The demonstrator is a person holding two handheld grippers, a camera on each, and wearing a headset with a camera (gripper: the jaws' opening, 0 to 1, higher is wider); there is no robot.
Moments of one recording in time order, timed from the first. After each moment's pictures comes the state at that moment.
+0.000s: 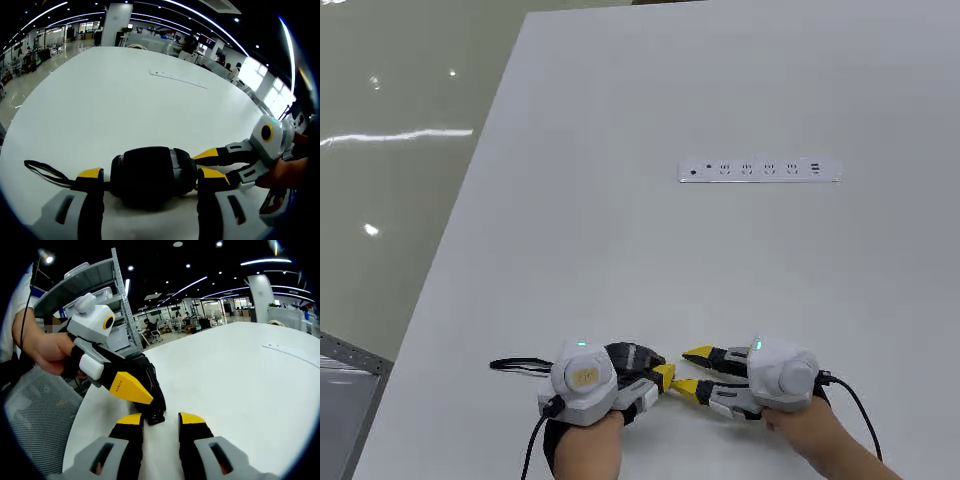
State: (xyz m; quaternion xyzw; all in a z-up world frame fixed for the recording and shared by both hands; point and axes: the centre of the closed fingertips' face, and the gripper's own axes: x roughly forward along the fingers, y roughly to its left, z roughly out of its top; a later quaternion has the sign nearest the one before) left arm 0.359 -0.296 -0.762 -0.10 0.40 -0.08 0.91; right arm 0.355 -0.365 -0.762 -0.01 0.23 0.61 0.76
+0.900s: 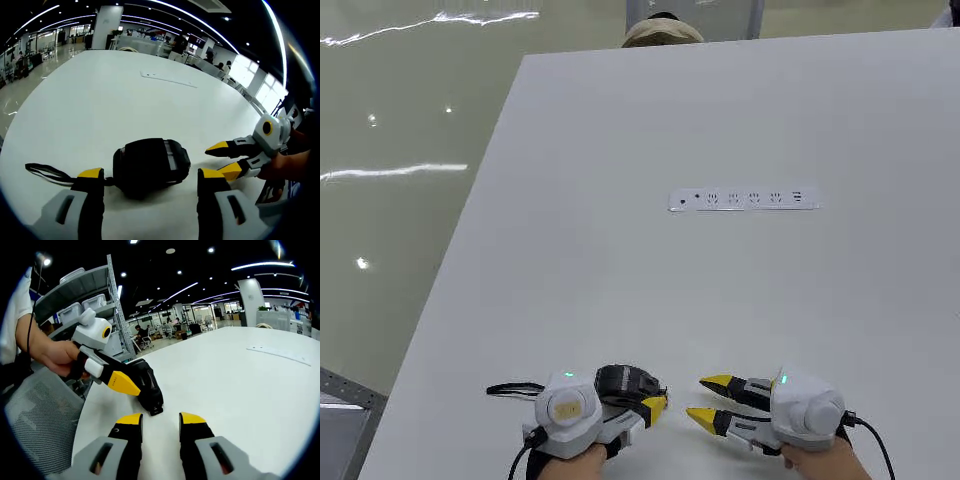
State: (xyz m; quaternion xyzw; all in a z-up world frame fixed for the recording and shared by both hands) left arm 0.346 -0.295 -0.753 -0.09 0.38 -0.12 0.91; right arm 0.348 -0.402 -0.745 0.00 0.22 0.57 0.79
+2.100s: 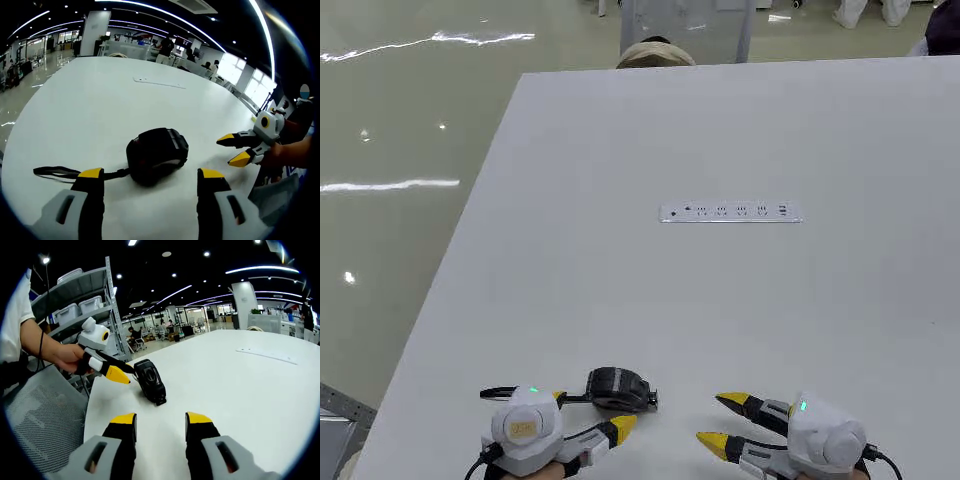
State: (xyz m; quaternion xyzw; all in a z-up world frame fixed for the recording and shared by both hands) left arm 0.319 -0.274 -0.738 -0.08 0.36 -0.17 0.92; right arm 0.321 -0.437 -0.730 0.00 0.21 0.54 0.81
